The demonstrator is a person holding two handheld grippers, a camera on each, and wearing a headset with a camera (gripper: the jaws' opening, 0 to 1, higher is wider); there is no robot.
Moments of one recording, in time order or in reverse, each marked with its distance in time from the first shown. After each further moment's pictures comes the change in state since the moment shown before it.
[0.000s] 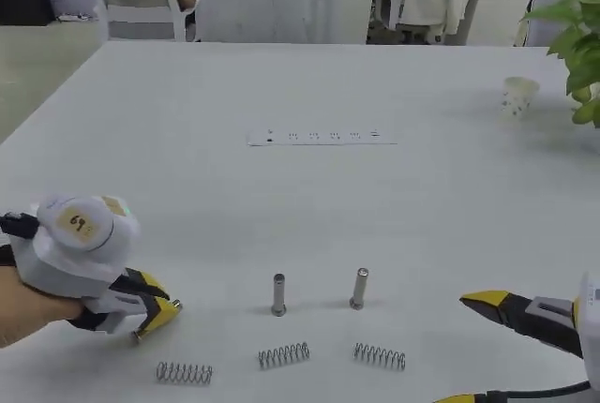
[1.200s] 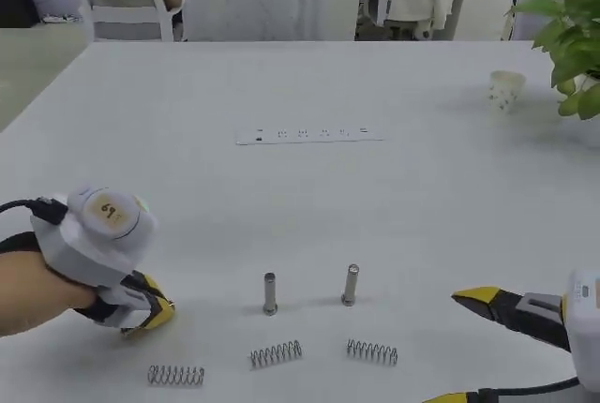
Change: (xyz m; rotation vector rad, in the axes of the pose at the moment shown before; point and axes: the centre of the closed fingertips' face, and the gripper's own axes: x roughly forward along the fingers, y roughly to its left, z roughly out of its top) left arm 0.011 0.000 -0.003 0.004 0.121 -0.010; right arm -0.001 0.002 -0.002 -0.001 0.000 -0.009
